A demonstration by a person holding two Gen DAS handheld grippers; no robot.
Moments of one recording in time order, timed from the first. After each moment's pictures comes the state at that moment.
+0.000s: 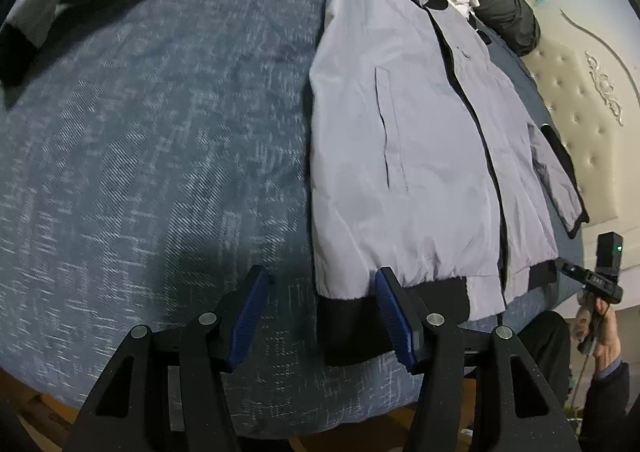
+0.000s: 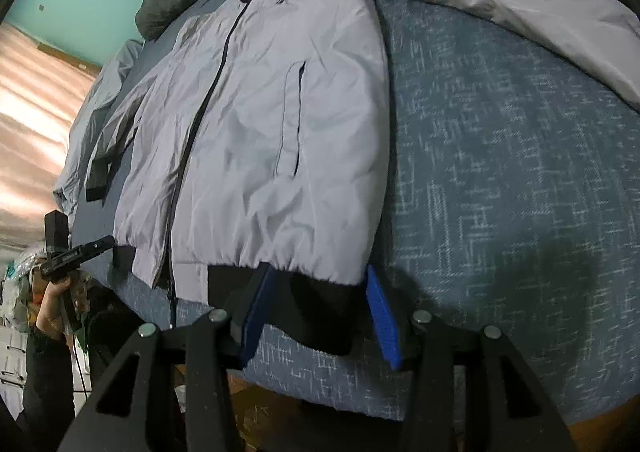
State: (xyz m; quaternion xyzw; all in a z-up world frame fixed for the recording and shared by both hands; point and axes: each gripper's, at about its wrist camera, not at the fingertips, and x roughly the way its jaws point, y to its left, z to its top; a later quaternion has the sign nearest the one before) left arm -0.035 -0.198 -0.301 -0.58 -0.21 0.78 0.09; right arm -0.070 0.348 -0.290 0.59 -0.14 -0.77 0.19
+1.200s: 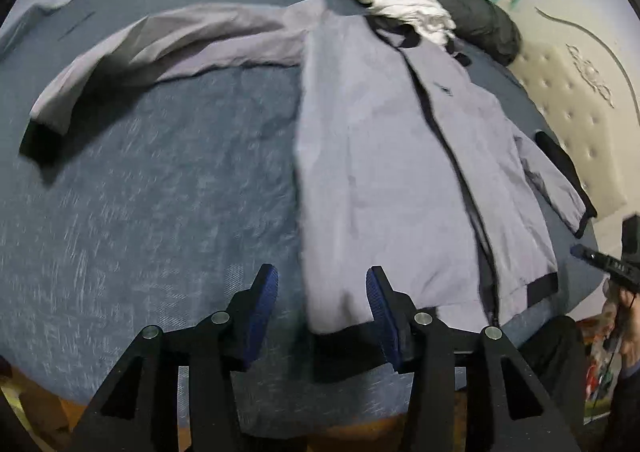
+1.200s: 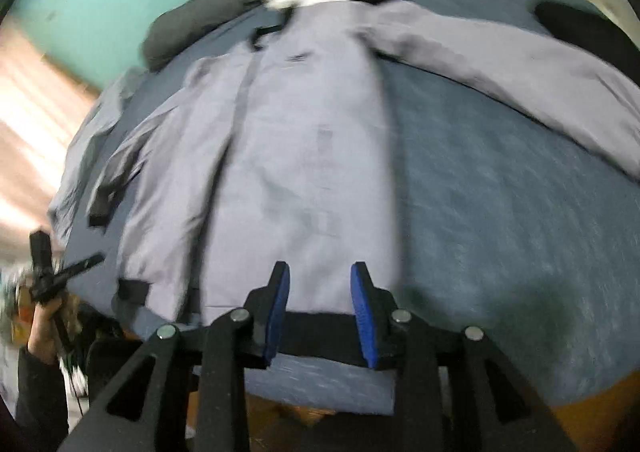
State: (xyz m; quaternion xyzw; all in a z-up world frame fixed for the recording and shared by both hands) left arm -0.034 -0.178 -0.241 -0.52 -0.13 0.84 0.09; right arm -0.066 0.337 -0.230 0.53 -0.12 -0.82 0.18
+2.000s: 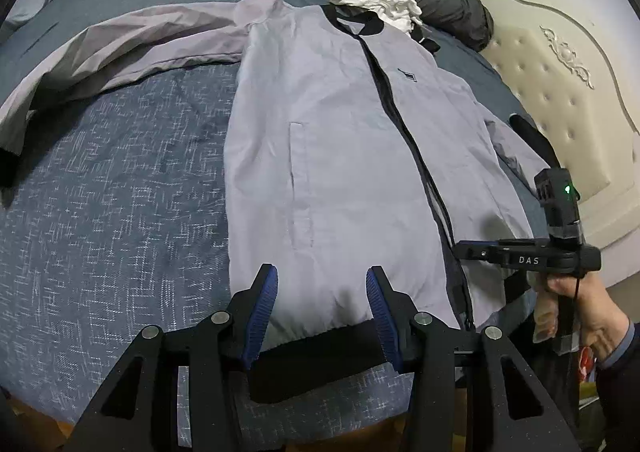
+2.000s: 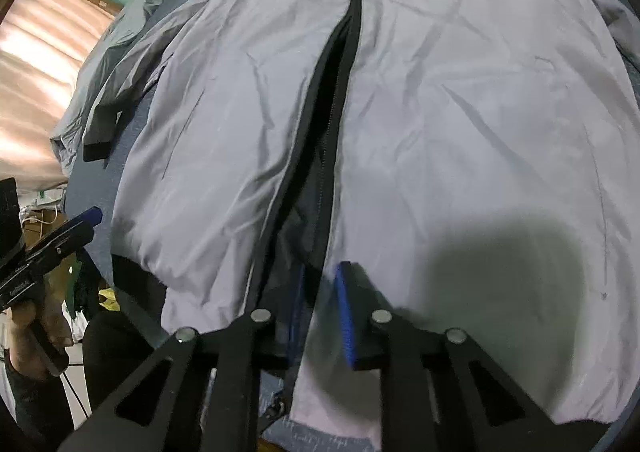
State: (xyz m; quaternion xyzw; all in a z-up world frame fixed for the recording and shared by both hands) left arm -0.050 -0.146 -0.251 -0.52 -0.14 0.84 0.12; right arm -0.122 0.190 -0.310 0.62 -0.08 -0.74 0.24
